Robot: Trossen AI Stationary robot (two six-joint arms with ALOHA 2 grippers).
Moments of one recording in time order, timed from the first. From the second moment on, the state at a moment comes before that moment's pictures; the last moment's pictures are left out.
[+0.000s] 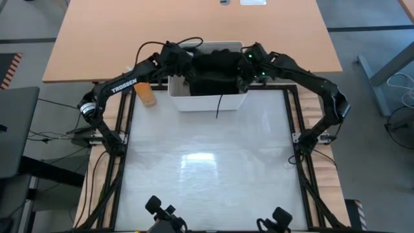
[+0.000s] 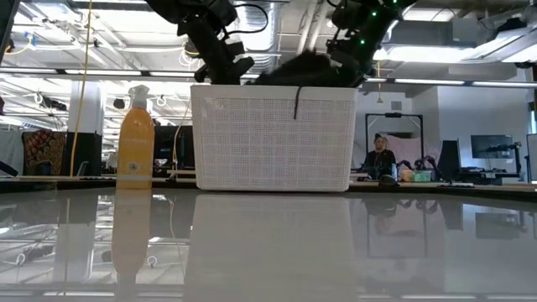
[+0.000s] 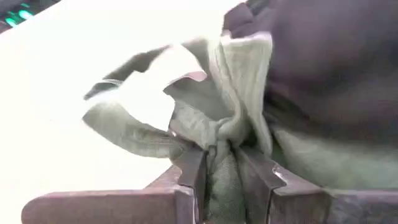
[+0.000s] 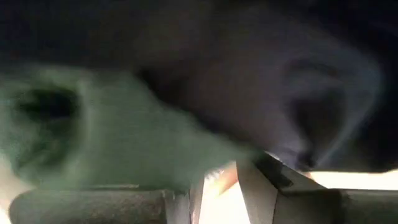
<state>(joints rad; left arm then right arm) 0.69 1.67 1.53 -0.43 -0.23 0.03 -0.68 1.55 1.56 -0.86 0.13 -0.18</state>
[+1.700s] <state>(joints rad) 0.86 1.52 1.58 -0.73 -0.13 -0.07 -0.59 1.93 1.71 -0.60 -0.17 -0.19</state>
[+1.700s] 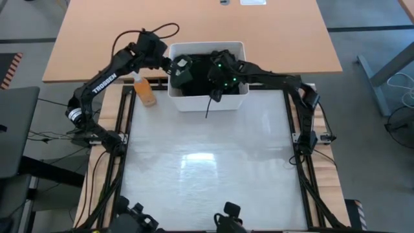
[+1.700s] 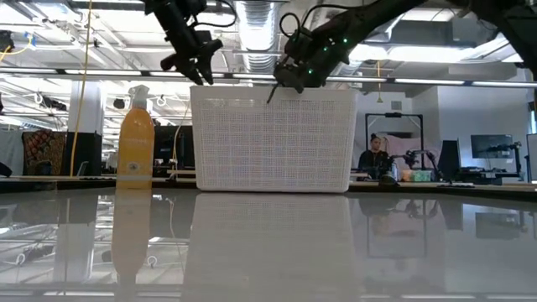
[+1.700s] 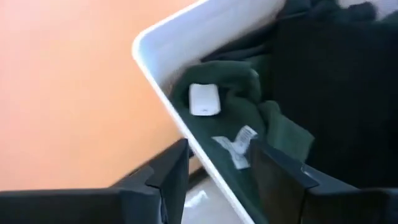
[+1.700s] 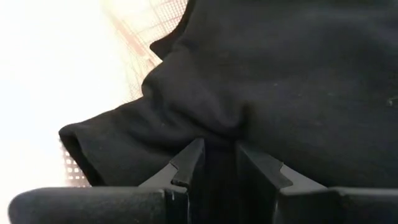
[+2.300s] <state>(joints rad) 0.77 1.24 1.58 -0.69 0.11 -0.01 -0.62 1.91 1.76 -0.42 -0.31 -0.15</state>
